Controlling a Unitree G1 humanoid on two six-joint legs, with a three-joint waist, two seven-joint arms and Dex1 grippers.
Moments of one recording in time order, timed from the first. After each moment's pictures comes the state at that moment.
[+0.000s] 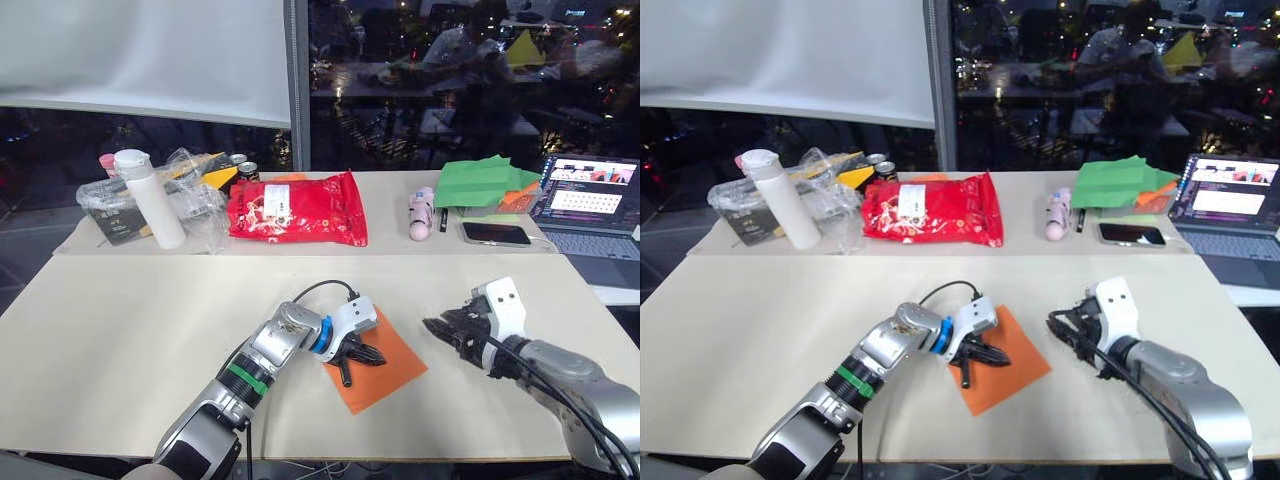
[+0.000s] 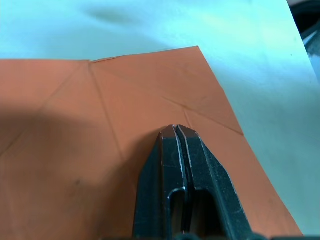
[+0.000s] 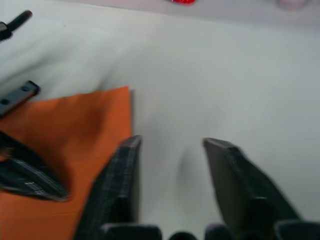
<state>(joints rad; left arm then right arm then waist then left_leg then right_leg) -0.69 0.15 -0.45 0.32 -0.07 0.62 -1.09 -0.01 -0.45 -0.30 -0.64 0.48 1.20 0.43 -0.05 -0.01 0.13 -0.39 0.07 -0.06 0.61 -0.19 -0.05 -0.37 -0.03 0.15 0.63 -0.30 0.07</state>
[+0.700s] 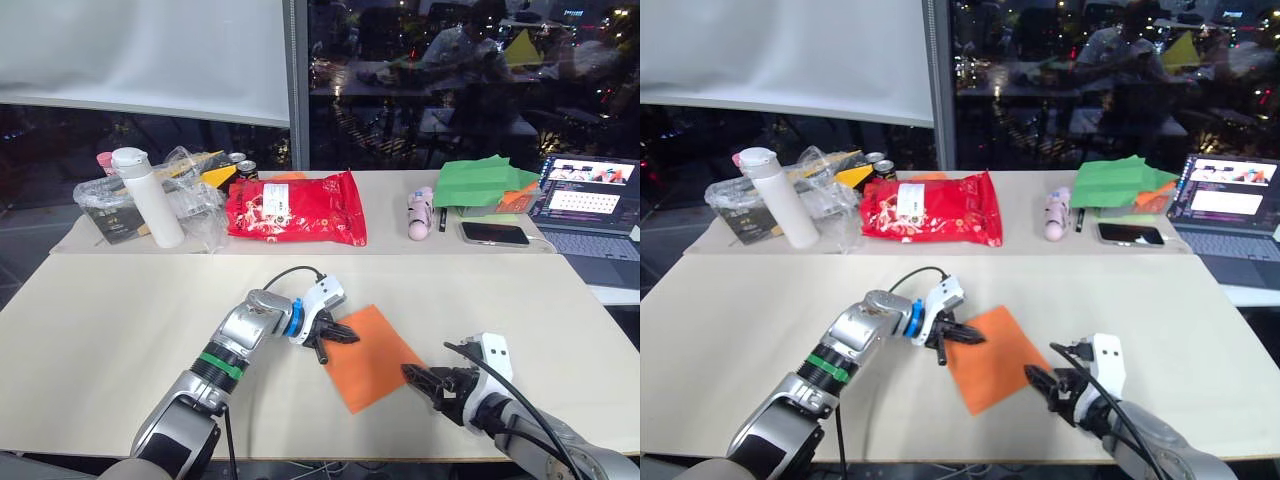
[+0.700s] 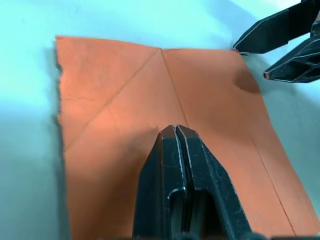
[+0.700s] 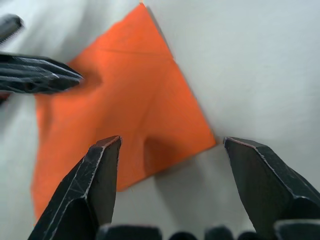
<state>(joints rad) -0.70 0.27 -0.37 0.32 -0.16 0.68 -1.10 0.10 -0.09 -0.40 -0.77 0.62 1.36 0.26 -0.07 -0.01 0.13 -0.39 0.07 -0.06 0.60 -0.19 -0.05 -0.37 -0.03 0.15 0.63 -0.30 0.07</state>
